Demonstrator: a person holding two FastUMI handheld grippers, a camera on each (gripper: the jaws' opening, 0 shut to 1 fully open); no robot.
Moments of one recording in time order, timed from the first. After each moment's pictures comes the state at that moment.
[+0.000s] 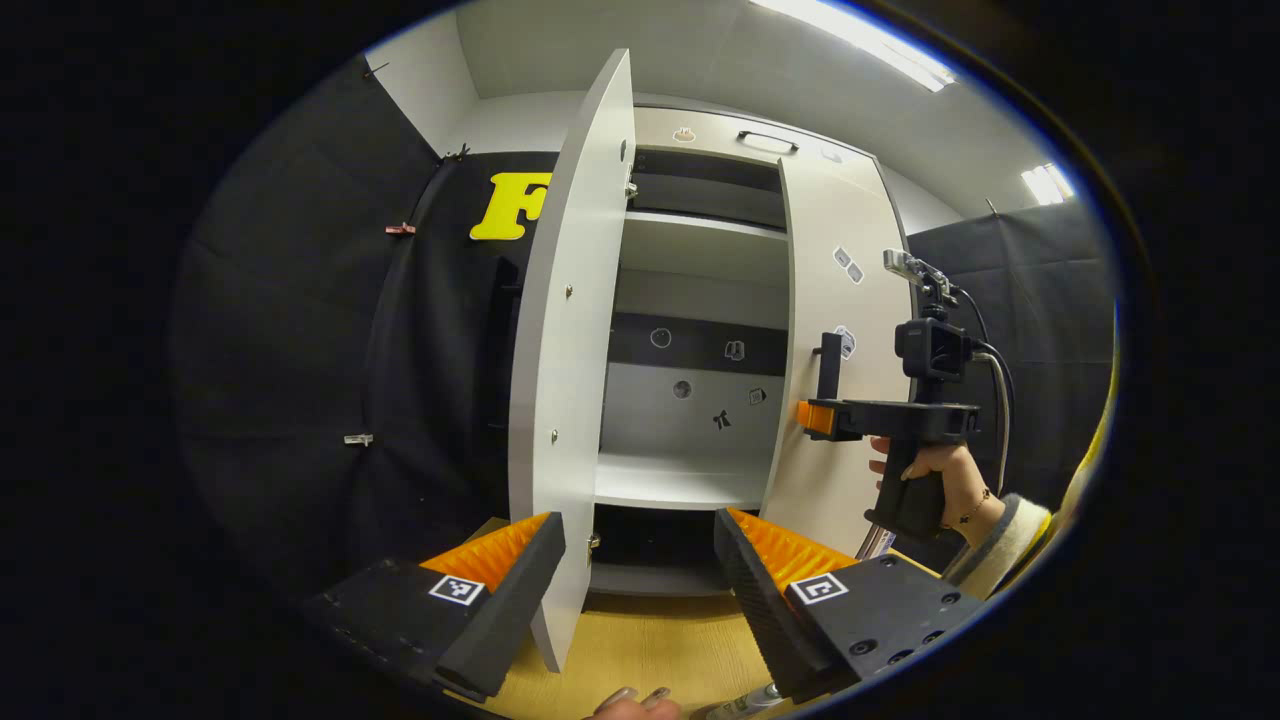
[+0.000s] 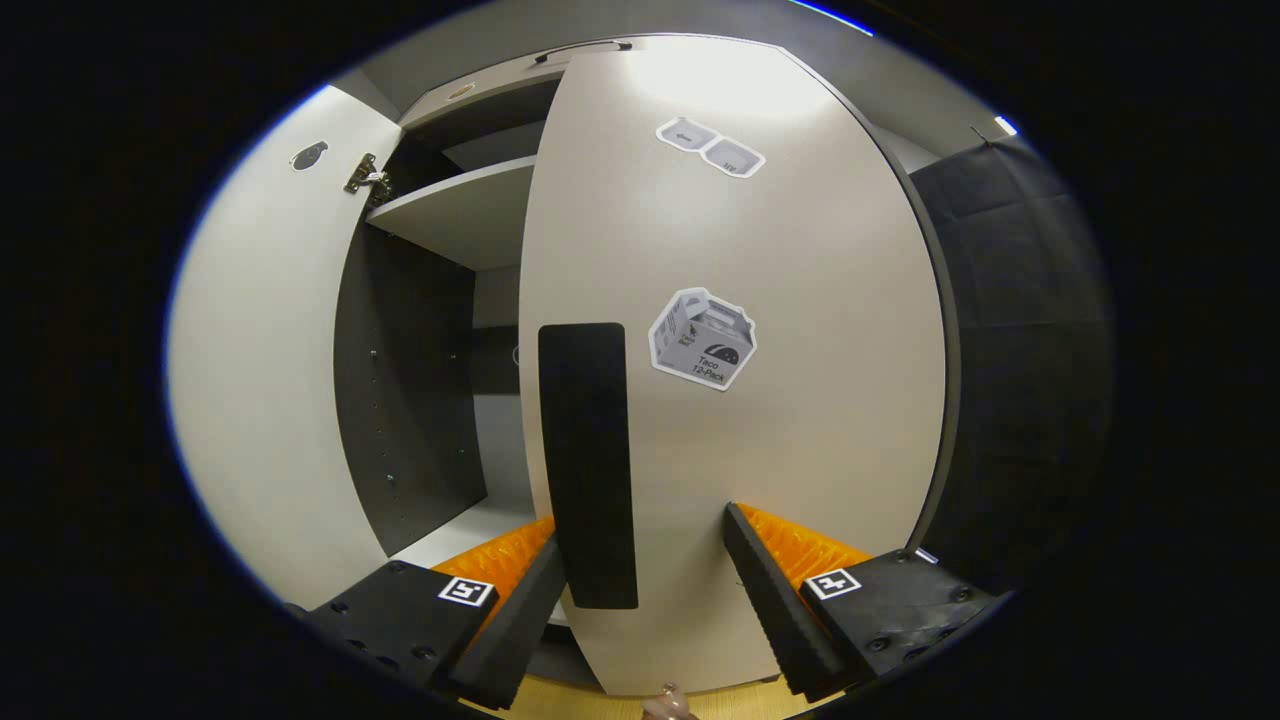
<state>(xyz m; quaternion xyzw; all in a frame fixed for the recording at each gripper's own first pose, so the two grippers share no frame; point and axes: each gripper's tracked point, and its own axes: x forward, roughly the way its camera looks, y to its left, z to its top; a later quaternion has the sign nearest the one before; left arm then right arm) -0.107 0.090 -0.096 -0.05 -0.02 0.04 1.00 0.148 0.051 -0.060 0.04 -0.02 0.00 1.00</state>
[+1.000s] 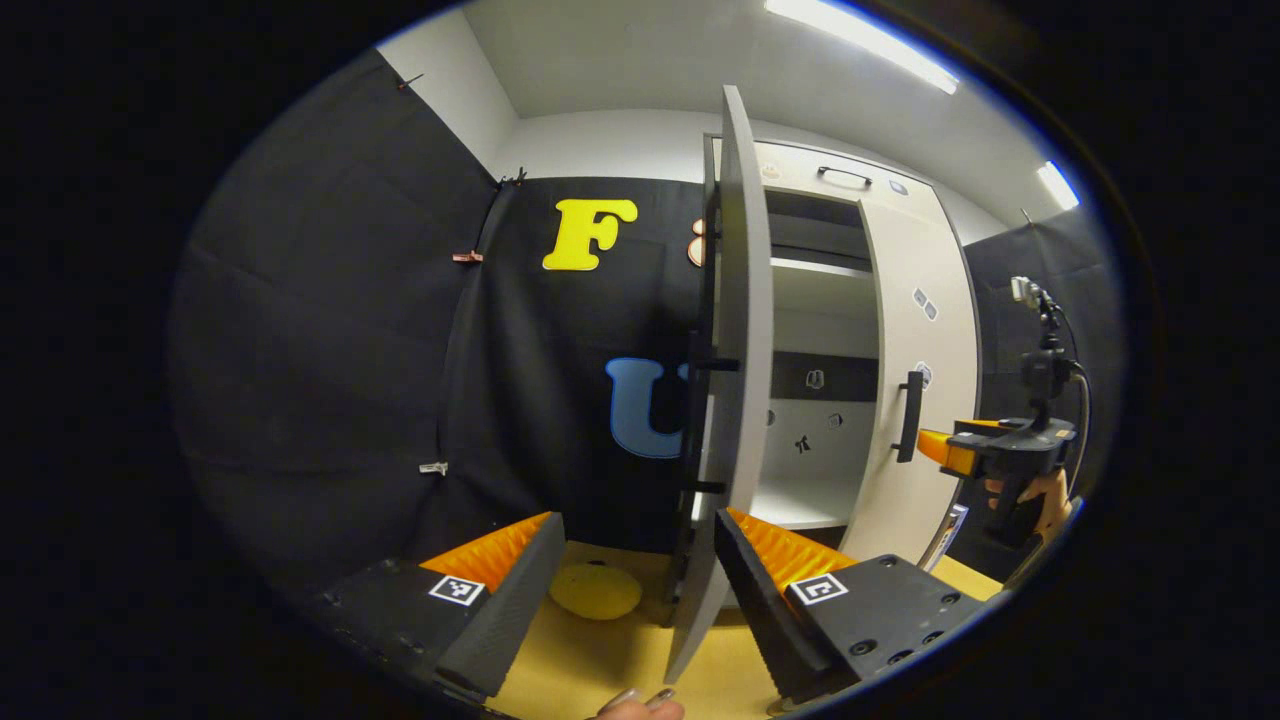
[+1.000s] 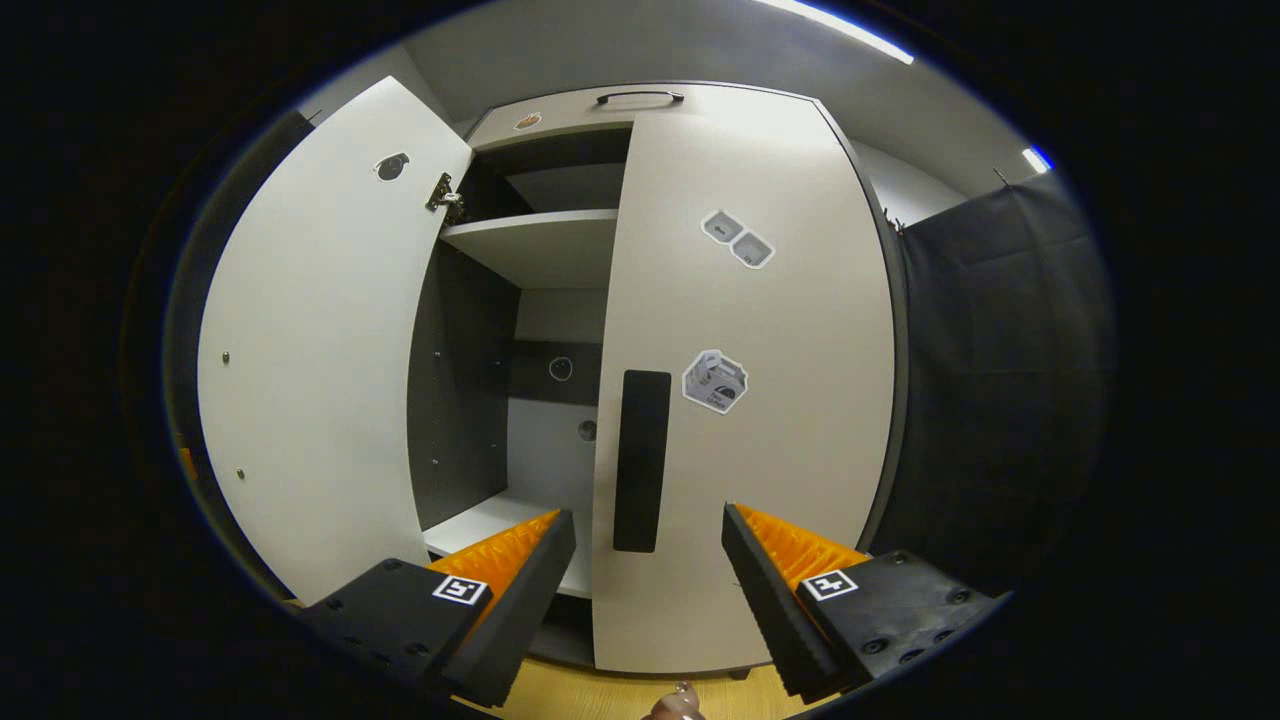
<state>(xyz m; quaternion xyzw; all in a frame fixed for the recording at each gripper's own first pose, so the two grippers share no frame) -0.144 0.227 -0.061 -0.03 -0.04 0.11 0.99 0.052 0.067 -0.037 0.00 -0.05 0.02 1.00</state>
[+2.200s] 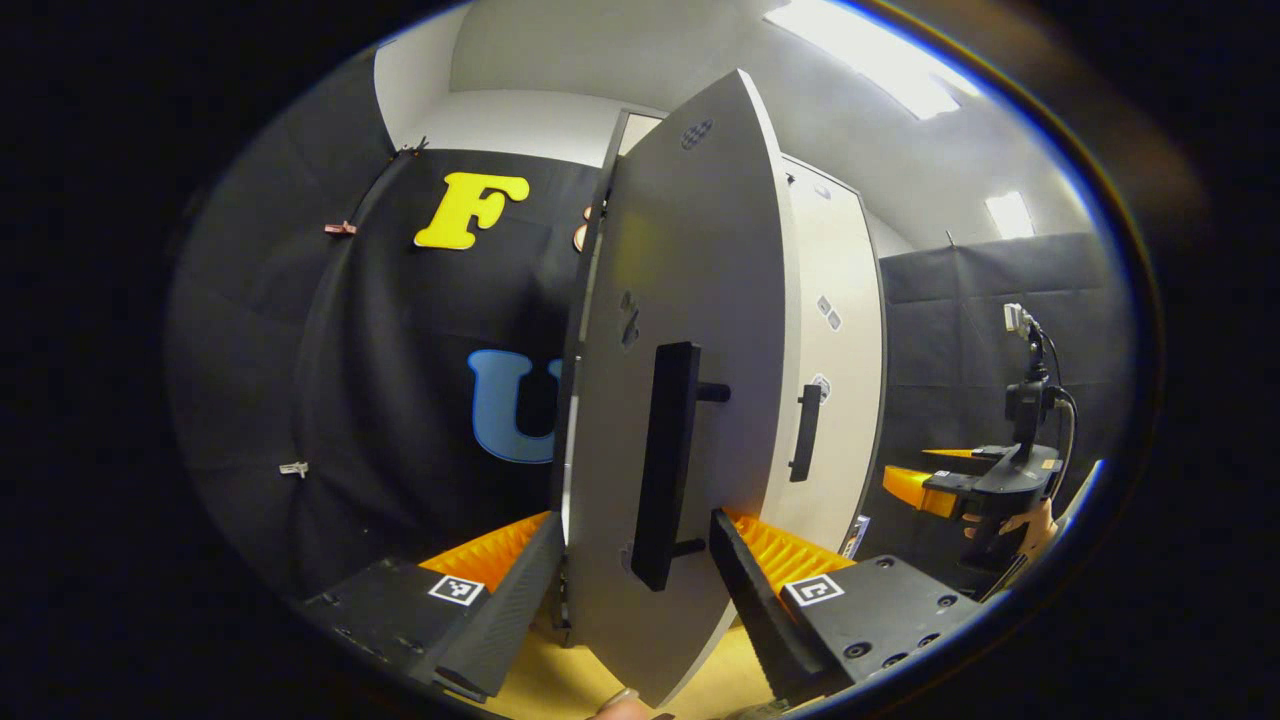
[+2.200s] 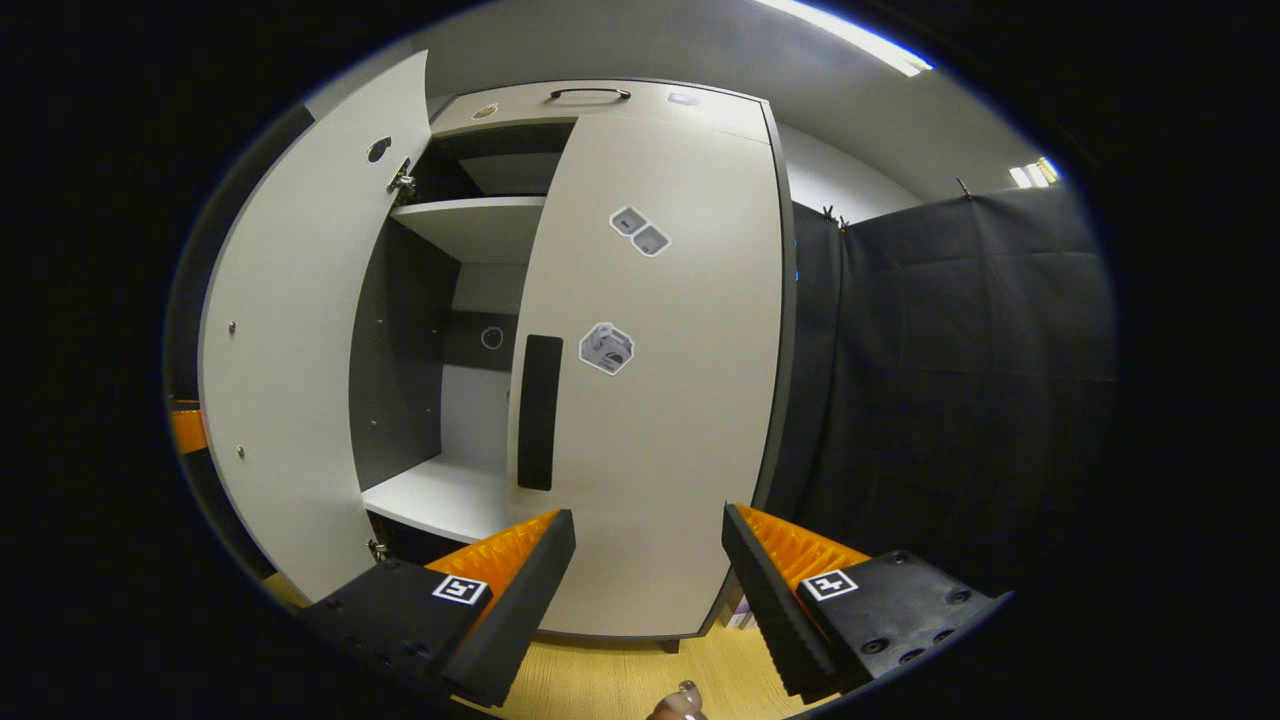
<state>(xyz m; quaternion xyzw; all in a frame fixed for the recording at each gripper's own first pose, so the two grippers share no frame) -0.059 0.119 -0.045 -0.05 -0.04 -0.08 0.99 0.004 -0.004 -0.052 -0.02 -0.01 -0.08 1.00</state>
